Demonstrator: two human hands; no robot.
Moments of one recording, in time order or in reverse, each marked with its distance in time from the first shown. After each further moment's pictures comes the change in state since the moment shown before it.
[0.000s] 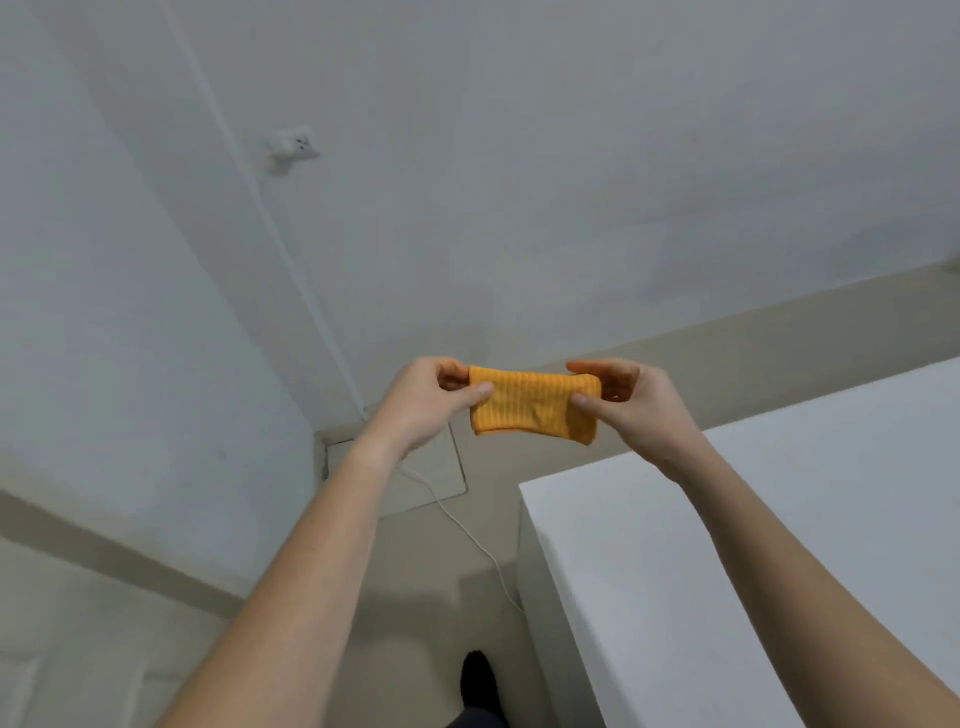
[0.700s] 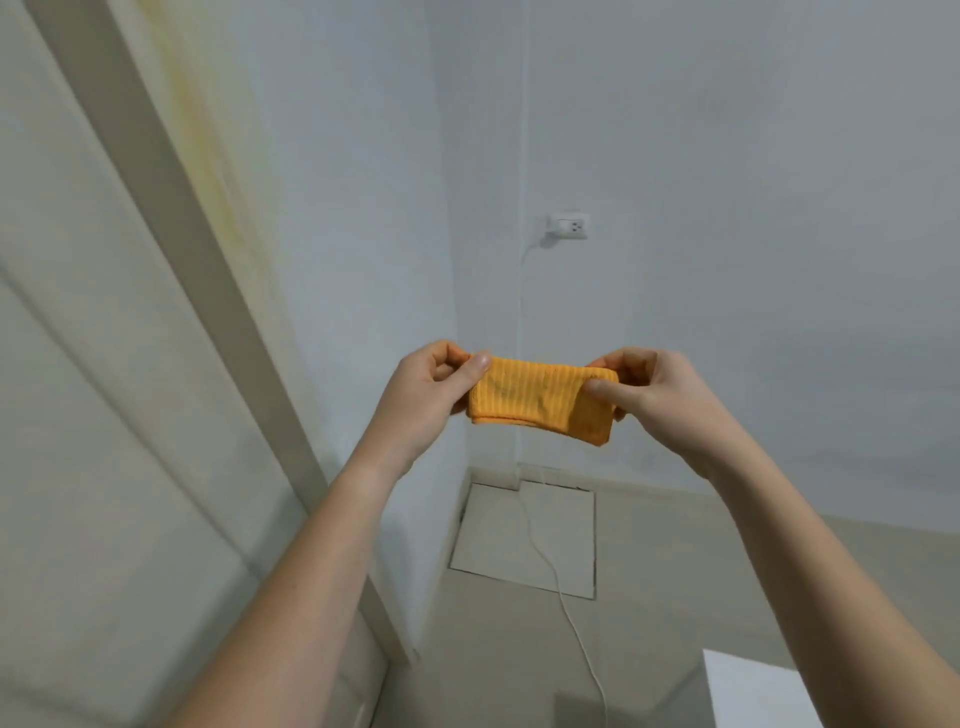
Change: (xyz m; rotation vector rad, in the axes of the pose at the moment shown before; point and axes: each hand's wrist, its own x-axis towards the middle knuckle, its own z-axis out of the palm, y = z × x) left_hand -0.096 -0.025 -0.246 -0.276 0.592 0.082; right_hand 0.104 -0.201 0.215 -0.109 -0.394 -0.254
